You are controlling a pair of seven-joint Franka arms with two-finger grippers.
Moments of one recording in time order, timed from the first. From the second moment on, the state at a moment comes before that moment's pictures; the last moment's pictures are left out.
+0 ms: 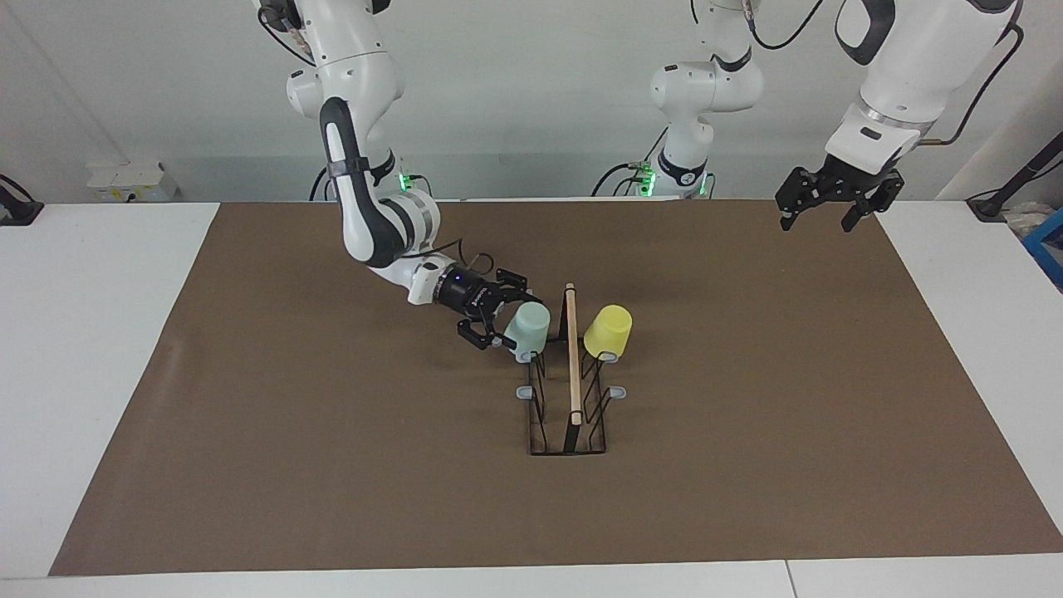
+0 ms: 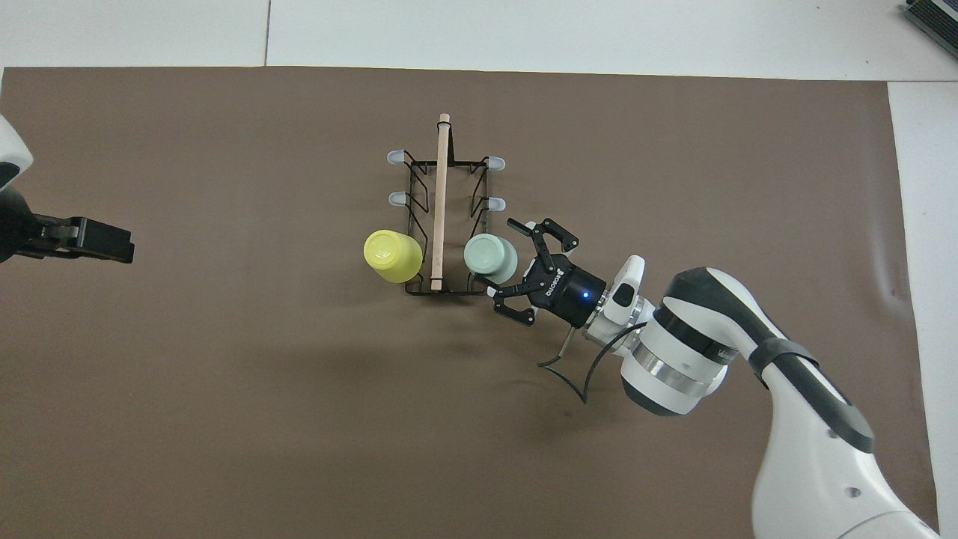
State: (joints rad) left arm -0.06 -0.05 -0.02 -1.65 0.00 1.61 0.04; right arm 0.32 0.26 0.06 -2.24 2.35 2.13 -2.70
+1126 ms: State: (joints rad) left arm -0.06 -0.05 -0.02 -1.65 0.00 1.61 0.04; right arm -0.07 0.06 0.05 -2.19 1.45 2.07 -2.40
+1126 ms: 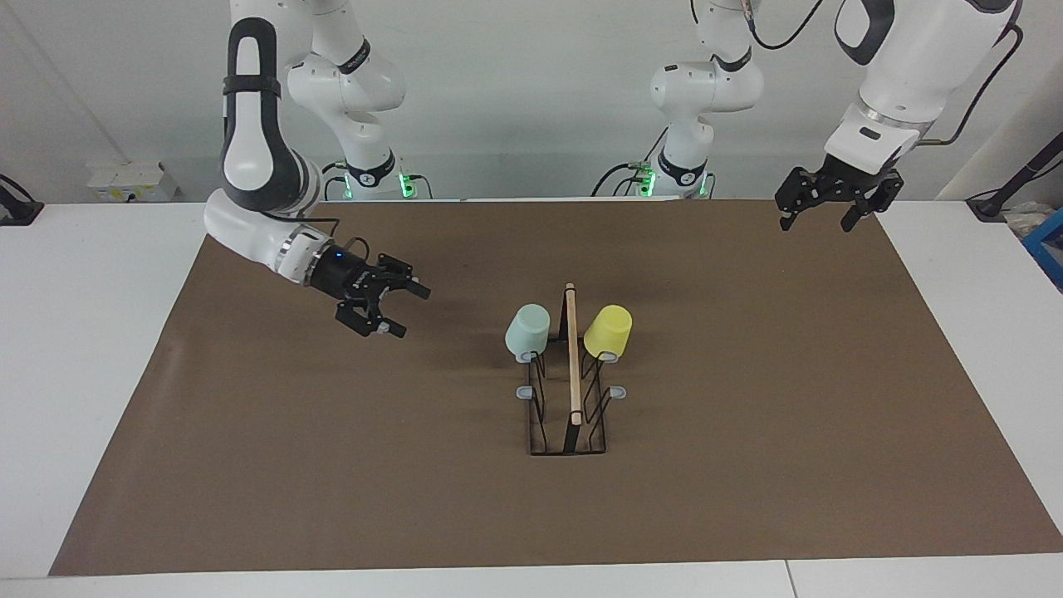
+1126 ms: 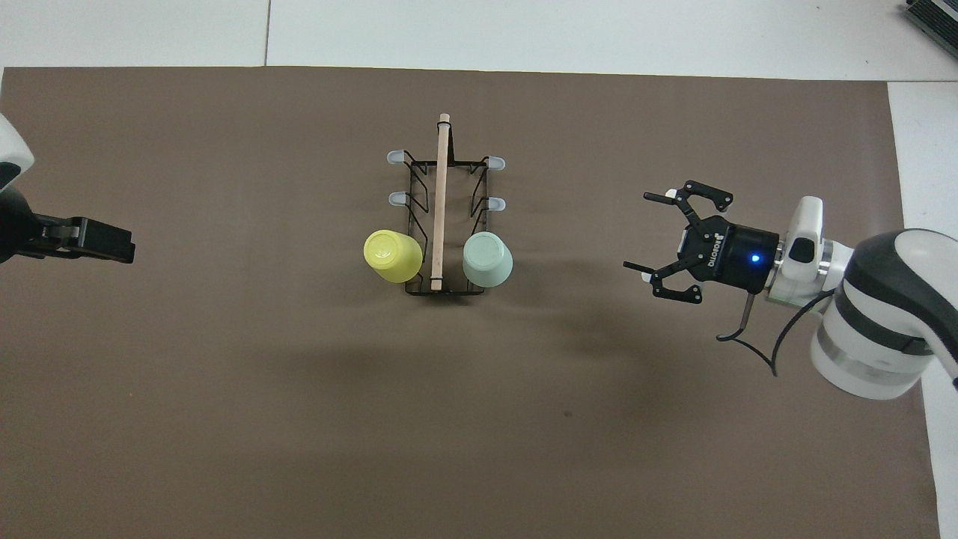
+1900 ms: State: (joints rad) left arm -0.06 -0.05 -0.02 -1.65 0.00 1.61 0.04; right arm -0.29 -0.08 0.05 -1.99 0.59 1.72 -1.66
